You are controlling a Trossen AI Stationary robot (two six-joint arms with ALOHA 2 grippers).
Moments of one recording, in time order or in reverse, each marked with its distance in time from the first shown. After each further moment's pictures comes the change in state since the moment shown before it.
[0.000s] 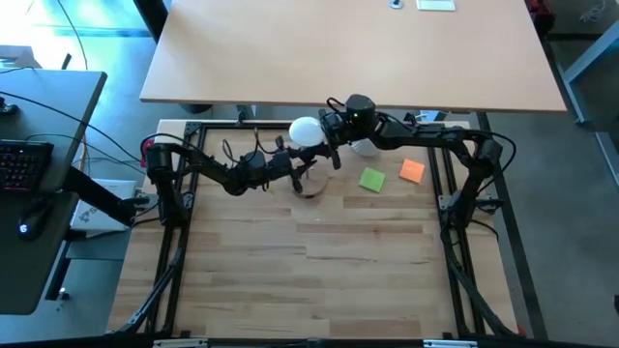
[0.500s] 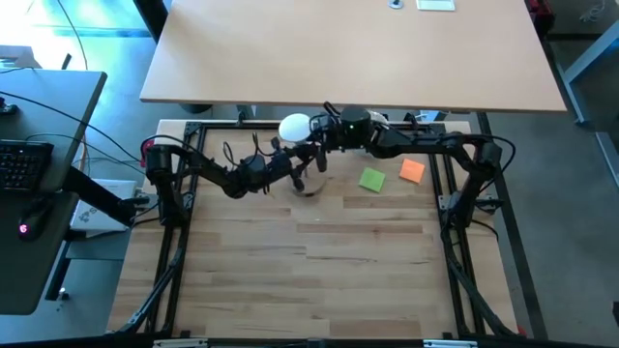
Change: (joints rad) left arm -0.044 -0.001 -0.003 0.004 -0.168 0.046; right arm 0.105 -0.004 0.000 0.014 0.376 0.173
